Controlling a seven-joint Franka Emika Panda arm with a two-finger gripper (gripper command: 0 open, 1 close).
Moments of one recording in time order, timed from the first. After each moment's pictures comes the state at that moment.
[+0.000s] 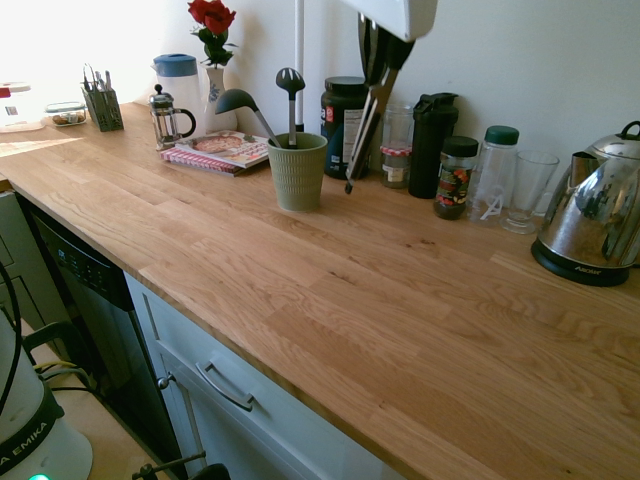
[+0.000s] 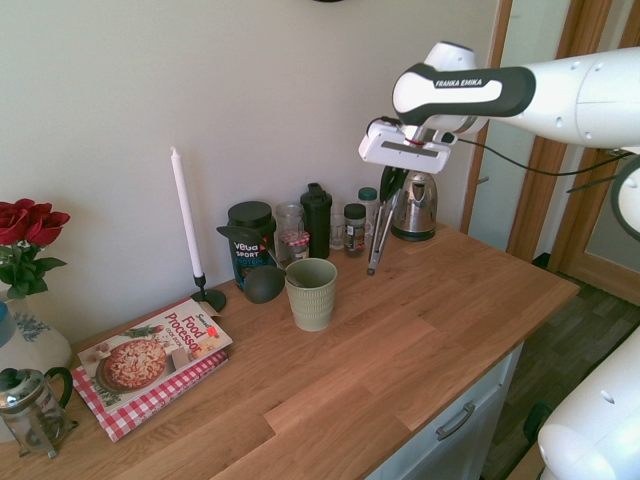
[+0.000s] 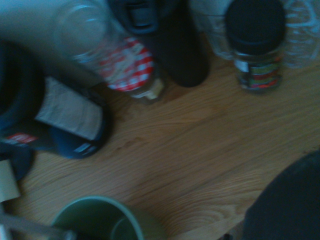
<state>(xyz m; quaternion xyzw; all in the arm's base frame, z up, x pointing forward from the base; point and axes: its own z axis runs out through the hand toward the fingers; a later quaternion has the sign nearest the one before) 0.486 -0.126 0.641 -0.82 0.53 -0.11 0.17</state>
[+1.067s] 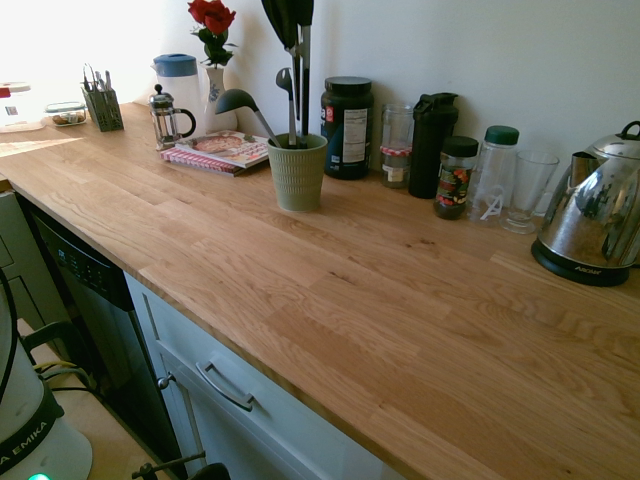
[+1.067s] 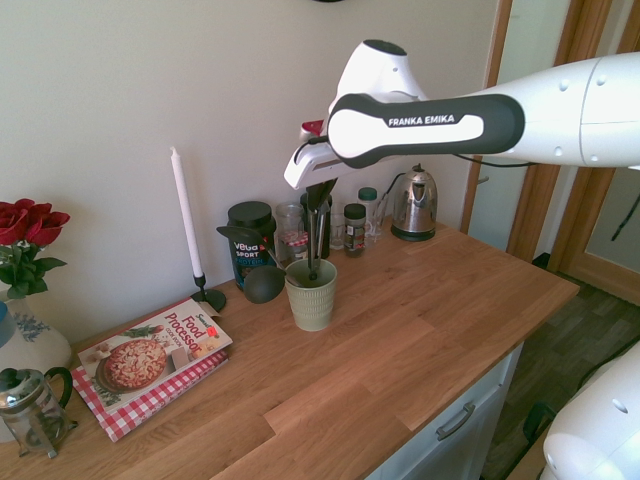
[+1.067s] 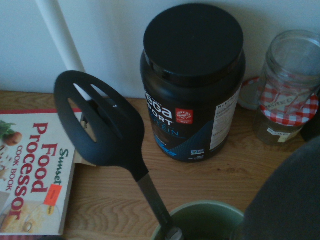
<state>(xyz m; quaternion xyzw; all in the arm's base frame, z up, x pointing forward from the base) 0.514 0.038 0.611 -0.90 0.35 -0.22 0.12</state>
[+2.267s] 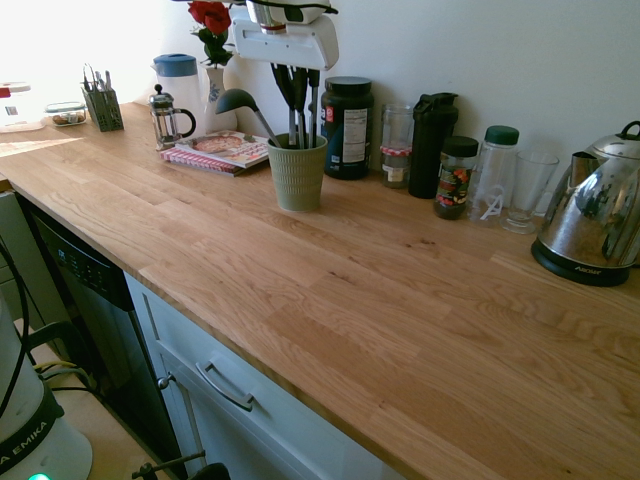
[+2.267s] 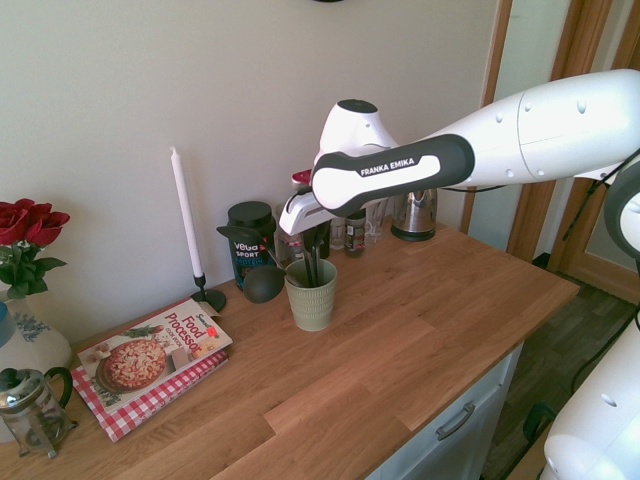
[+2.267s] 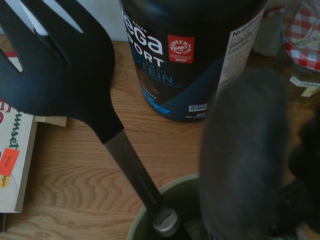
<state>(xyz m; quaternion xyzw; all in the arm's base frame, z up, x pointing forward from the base) 0.540 0.044 0.526 -0.92 0.35 -0.18 0.09</state>
